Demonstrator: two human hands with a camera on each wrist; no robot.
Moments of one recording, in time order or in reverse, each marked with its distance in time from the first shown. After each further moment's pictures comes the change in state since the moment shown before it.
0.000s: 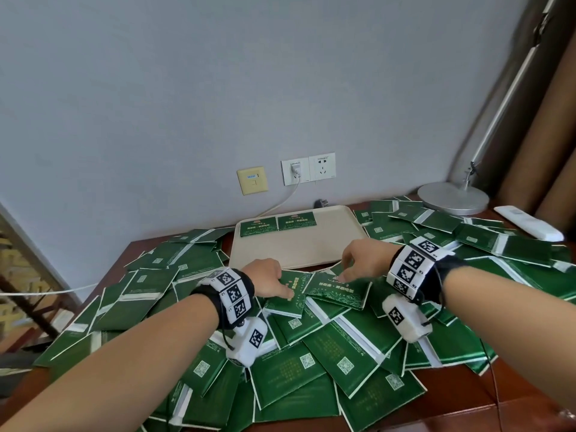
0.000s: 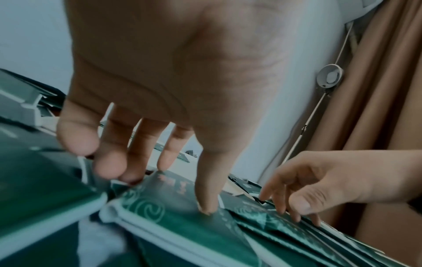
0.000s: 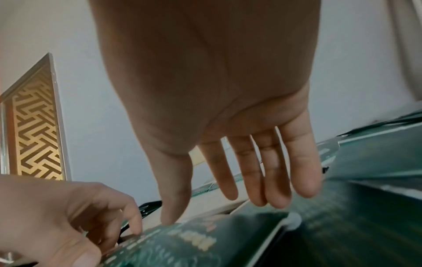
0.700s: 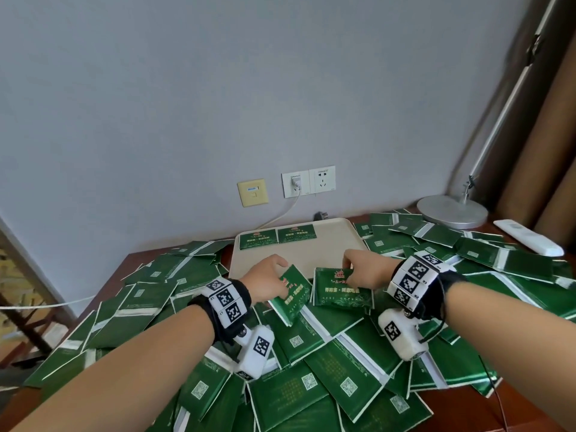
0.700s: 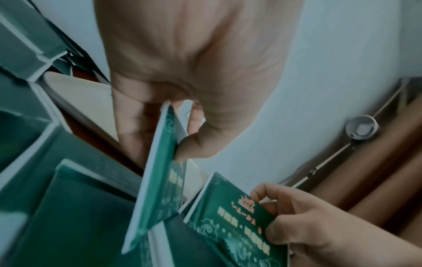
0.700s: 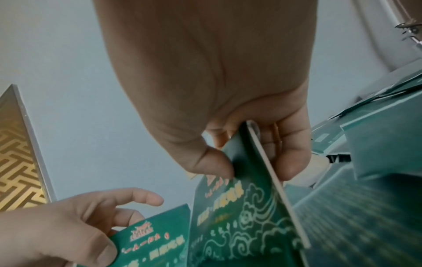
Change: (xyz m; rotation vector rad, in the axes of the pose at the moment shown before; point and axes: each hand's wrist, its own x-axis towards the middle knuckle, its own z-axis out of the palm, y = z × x) left_hand 0.011 0.001 -0.008 -0.590 0.103 0.028; right_hand 0.006 -0.005 -0.003 0.164 0.042 0.115
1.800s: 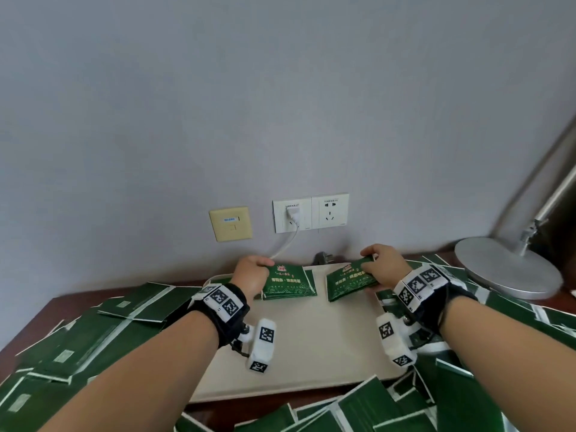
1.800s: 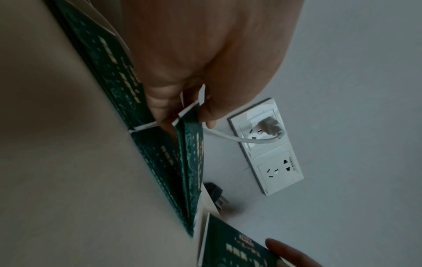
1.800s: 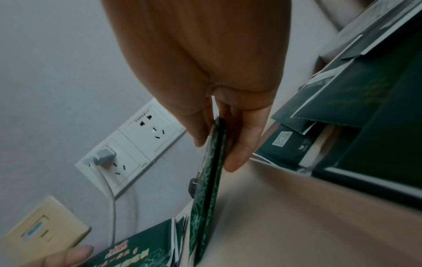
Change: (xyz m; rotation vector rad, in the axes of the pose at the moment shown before) left_hand 0.250 -0.008 -0.032 -0.460 0.341 -0.108; right_hand 0.243 0.088 -0.050 0.666 0.311 0.213
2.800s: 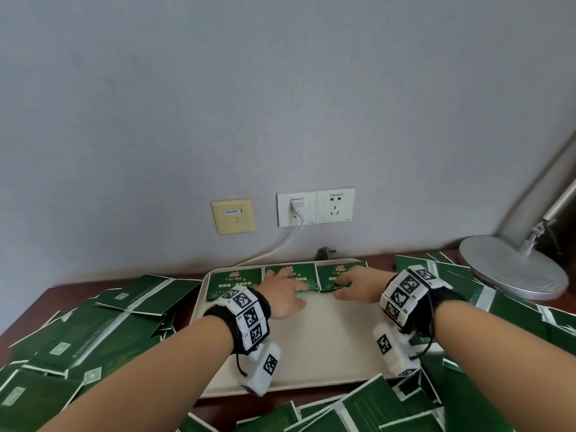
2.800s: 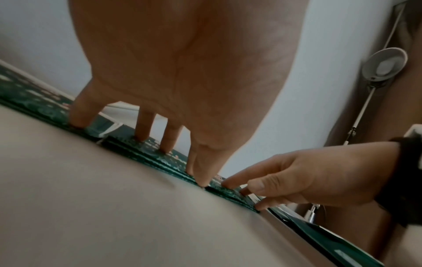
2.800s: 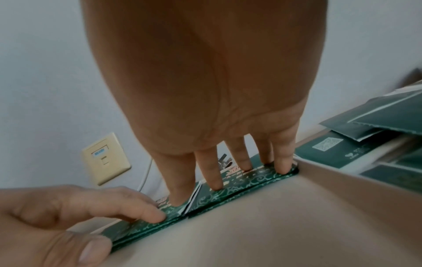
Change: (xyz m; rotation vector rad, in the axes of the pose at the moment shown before) left_hand -0.015 -0.006 0.026 1.112 -0.517 0.225; right_hand -0.018 -0.017 0.035 -0.871 -0.427 -0.210
